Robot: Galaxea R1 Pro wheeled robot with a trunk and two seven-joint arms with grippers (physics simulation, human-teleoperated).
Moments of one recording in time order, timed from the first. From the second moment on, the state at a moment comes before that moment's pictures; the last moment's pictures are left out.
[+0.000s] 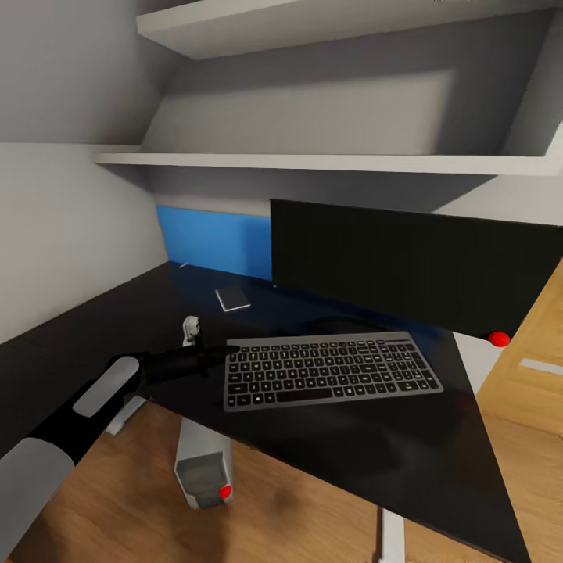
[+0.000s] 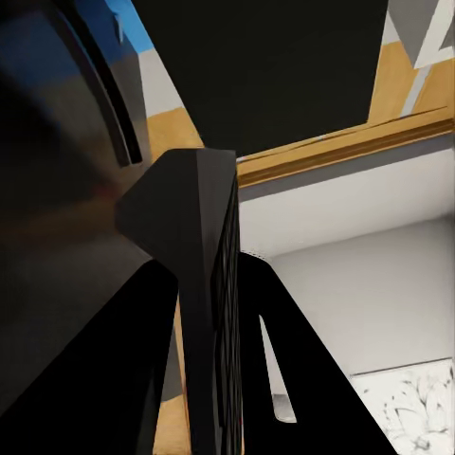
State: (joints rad) left arm -0.79 0.36 -0.45 -1.03 1.55 0.96 -0.46; right arm 0.10 -0.28 0.52 -0.79 -0.45 0.03 -0.12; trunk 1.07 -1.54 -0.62
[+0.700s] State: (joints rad) left arm -0.87 0.40 -0.46 -0.80 1.36 1.04 -0.67; right arm 0.10 -0.28 0.52 -0.79 -0.45 0.02 -0.12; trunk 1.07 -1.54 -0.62
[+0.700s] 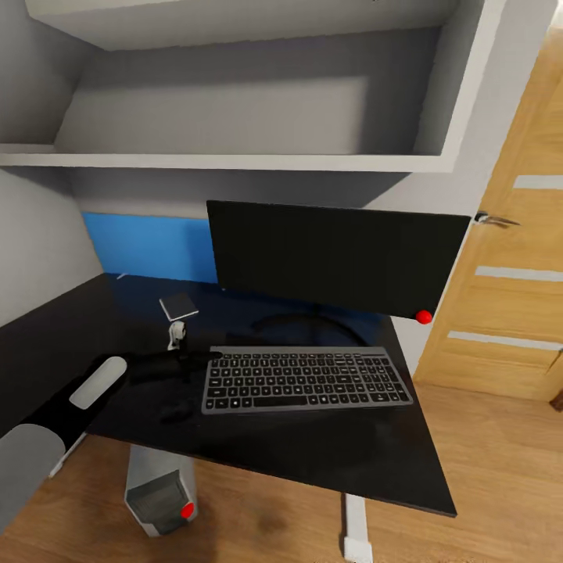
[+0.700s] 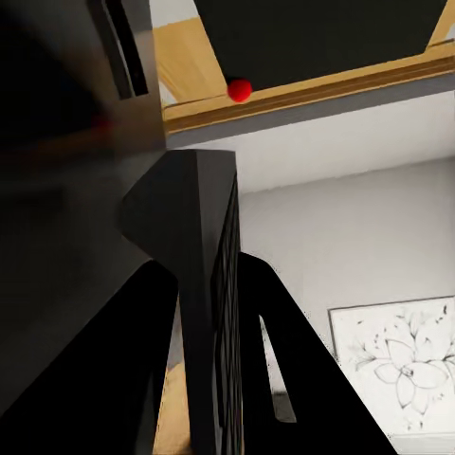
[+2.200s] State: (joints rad) left arm -0.99 0.56 -0.75 -0.55 1.19 0.98 -1.22; right arm 0.10 -0.28 0.52 -0.79 -0.45 0.01 -0.12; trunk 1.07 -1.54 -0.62
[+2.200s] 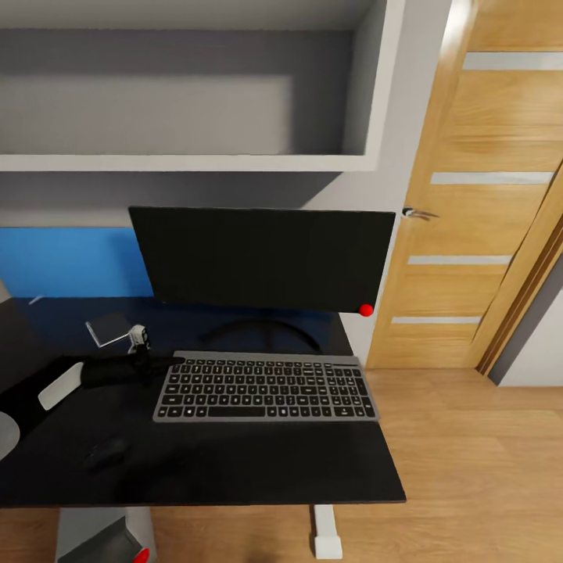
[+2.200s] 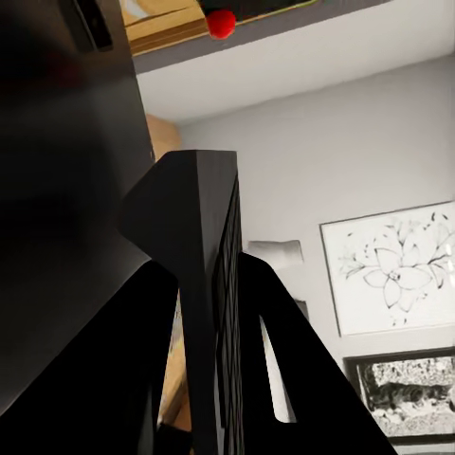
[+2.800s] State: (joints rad) left arm -0.99 0.56 -0.76 -0.53 1.18 0.93 -1.21; right arm 0.10 -0.29 0.52 -0.79 -0.45 0.01 -0.12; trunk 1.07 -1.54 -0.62
